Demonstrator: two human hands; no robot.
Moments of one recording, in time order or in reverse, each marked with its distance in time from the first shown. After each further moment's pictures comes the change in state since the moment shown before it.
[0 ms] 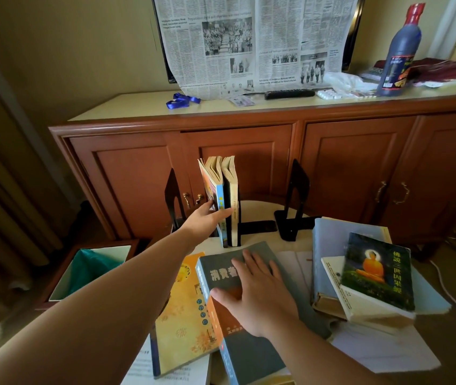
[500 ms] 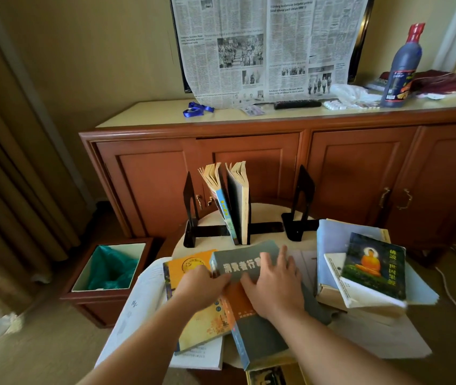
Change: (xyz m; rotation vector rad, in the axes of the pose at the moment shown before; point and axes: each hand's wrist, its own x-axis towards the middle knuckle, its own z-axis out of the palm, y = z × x) left_hand -0.127 -0.061 0.009 0.580 0.059 -0.229; right_hand -0.011 -0.006 0.000 0.026 0.141 0.268
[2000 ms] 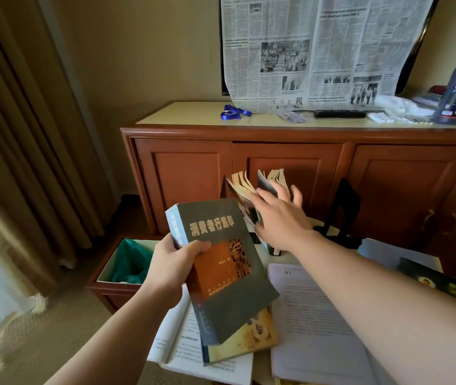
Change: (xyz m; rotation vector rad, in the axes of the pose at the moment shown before) left_hand -0.035 -0.035 -0.103 -1.045 0.299 0.139; right_hand 0.122 -0.084 -0.074 -0.286 0.265 -0.612
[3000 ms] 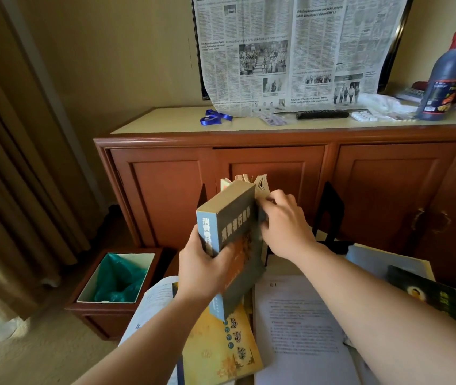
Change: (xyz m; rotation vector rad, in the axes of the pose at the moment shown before) left_hand 0.015 -0.014 0.090 0.319 0.019 0.476; right_hand -0.014 0.039 -0.004 0.282 0.111 0.182
